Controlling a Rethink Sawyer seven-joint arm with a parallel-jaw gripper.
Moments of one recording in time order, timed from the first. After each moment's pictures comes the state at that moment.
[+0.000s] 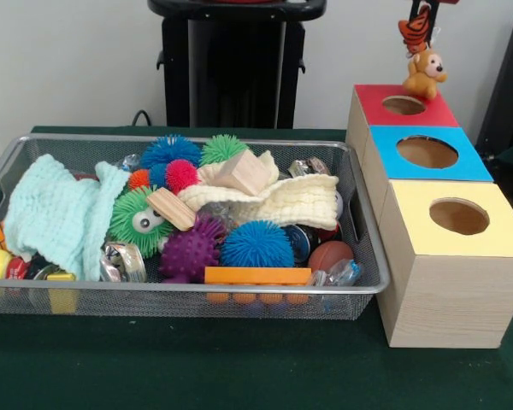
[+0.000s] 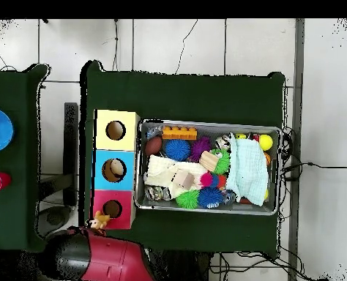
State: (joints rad) arm 0.29 -0.94 -0.20 2.13 0.37 0.64 1.96
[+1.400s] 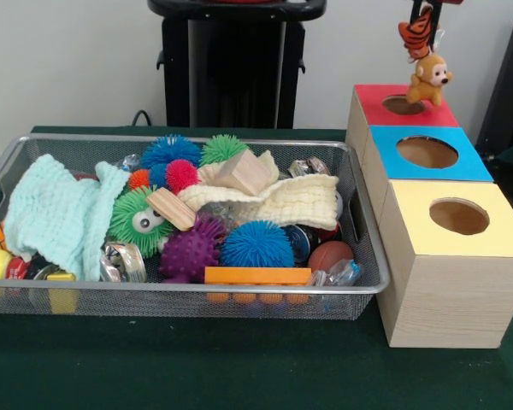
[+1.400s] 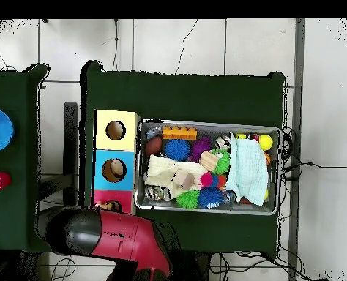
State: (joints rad) arm 0.22 -0.93 -0.20 2.00 0.32 0.74 1.96
